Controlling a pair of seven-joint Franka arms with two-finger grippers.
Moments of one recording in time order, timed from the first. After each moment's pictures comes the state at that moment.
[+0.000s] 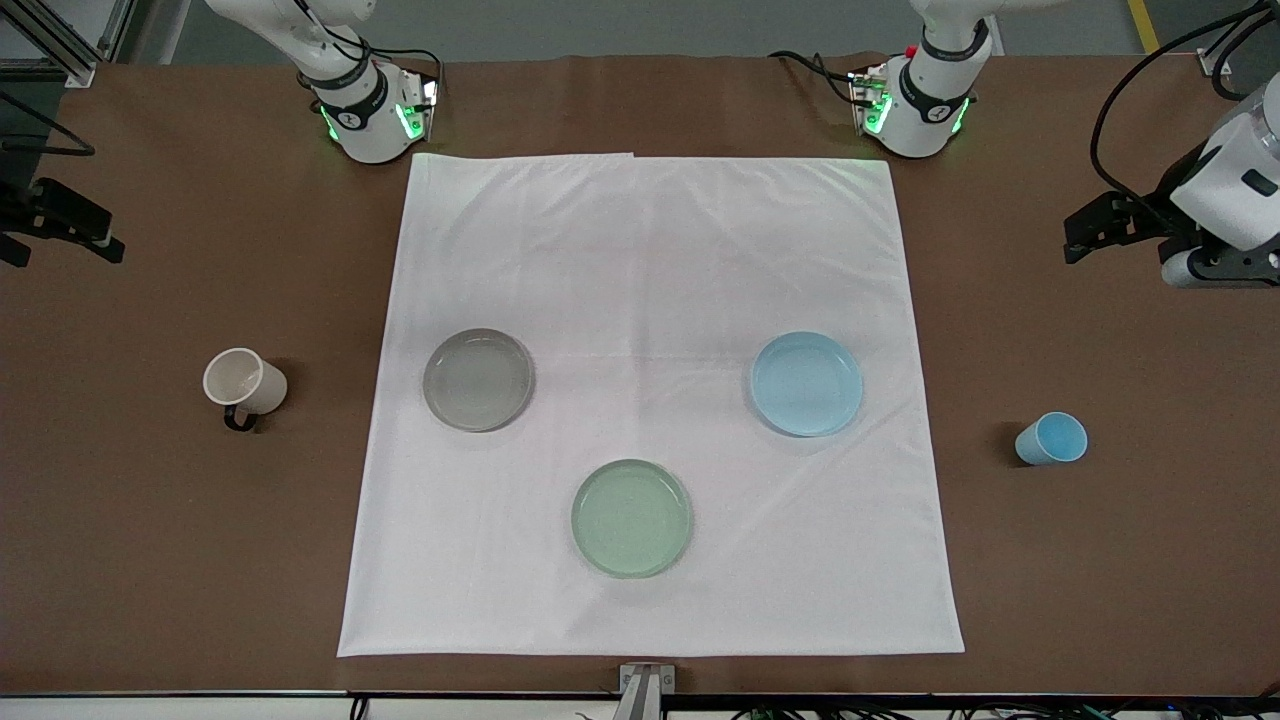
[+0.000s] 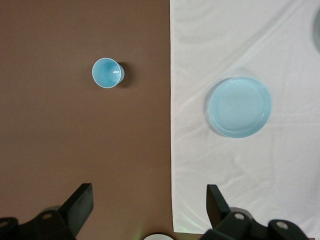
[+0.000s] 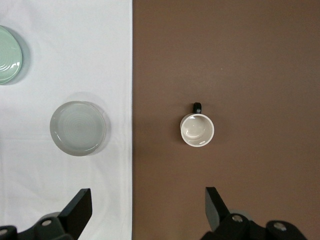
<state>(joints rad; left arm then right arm) 0.04 0.03 -0.16 -1.51 0.04 1.46 -0.08 -0.05 0.01 -0.01 -1.46 0.02 1.47 -0.08</state>
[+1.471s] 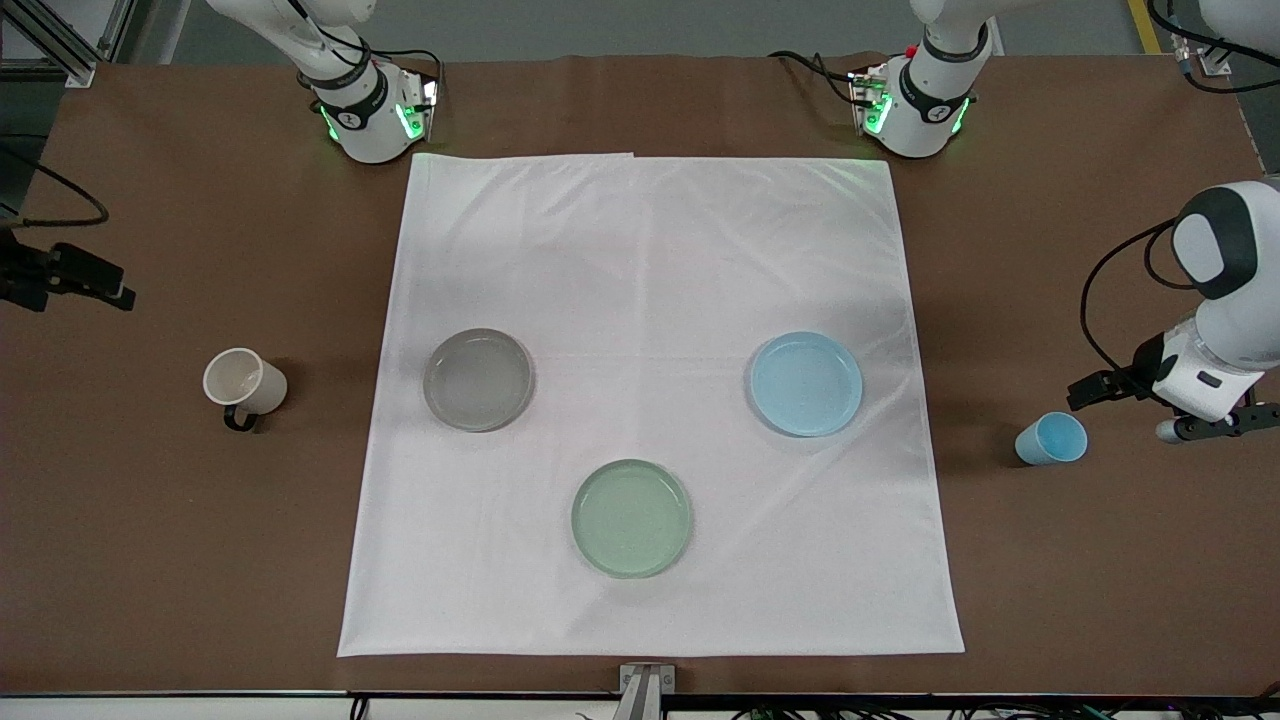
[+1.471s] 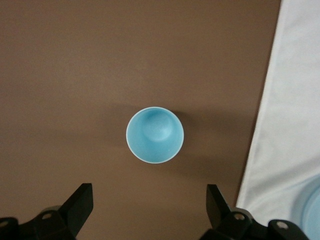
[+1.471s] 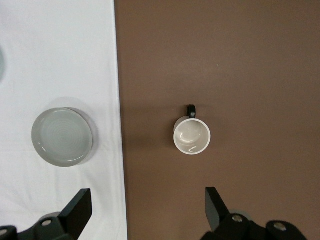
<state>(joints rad) 0.26 0.27 -0.11 -1.92 0.07 2.24 -0.04 -0.10 0.15 -0.01 -1.47 0.01 1.55 -0.08</state>
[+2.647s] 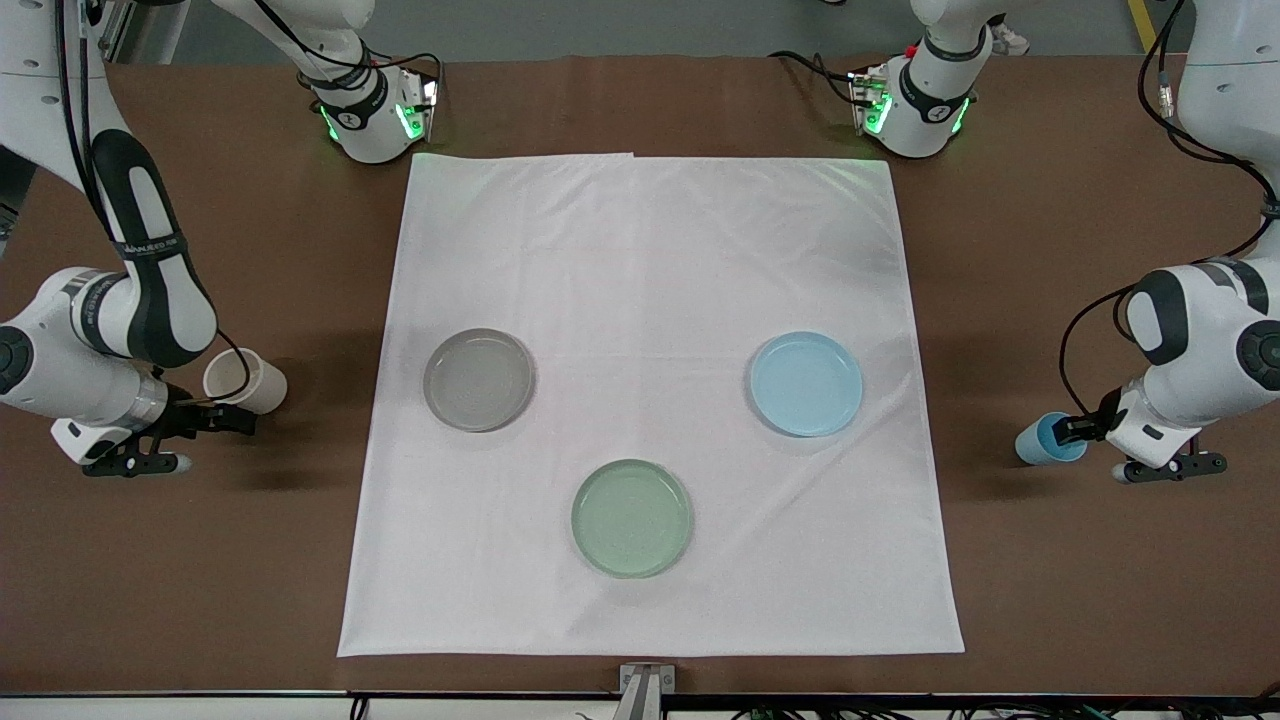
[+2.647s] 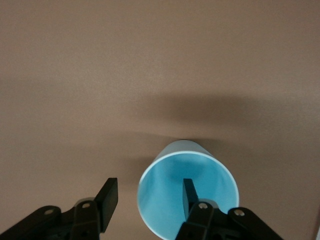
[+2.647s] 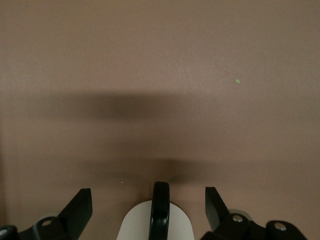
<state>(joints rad) 0.29 0.52 -0.11 -1.83 0.18 2.39 -0.04 -0.20 0.50 -0.01 -1.86 0.01 2.35 -0.26</state>
